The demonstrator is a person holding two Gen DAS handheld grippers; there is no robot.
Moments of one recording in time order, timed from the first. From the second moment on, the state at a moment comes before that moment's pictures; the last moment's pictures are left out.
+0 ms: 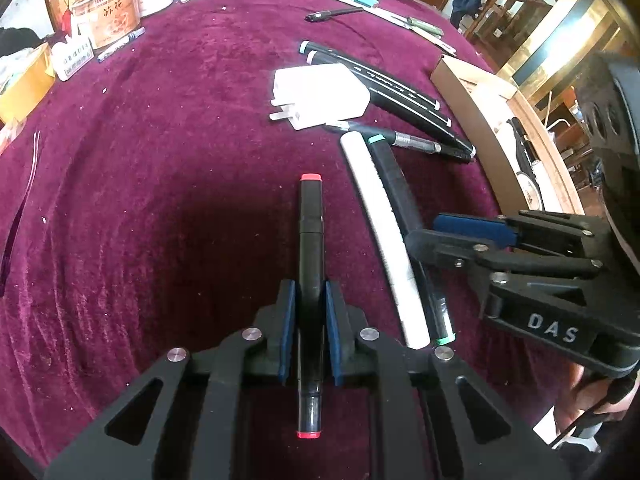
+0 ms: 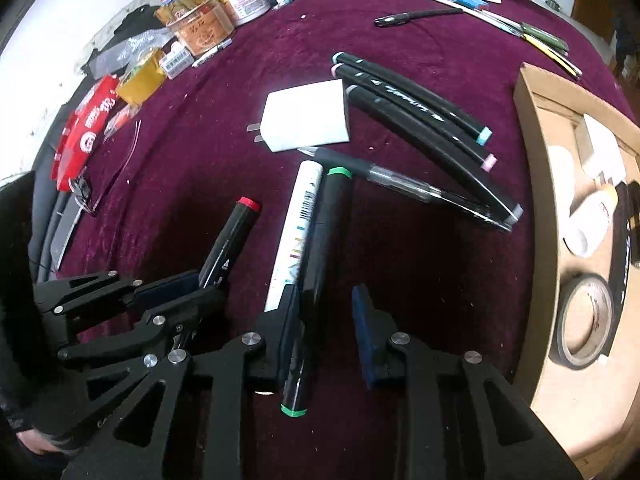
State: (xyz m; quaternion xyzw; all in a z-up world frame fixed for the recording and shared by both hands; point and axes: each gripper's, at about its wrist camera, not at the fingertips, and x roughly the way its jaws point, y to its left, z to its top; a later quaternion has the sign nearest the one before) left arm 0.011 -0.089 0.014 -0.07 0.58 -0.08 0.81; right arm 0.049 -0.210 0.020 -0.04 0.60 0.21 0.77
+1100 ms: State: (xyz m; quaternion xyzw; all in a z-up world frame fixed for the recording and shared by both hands) left arm -0.005 -0.087 0.021 -0.09 0.56 -0.06 0.82; right arm 0.028 -0.221 0.037 -0.01 0.57 0.23 0.79
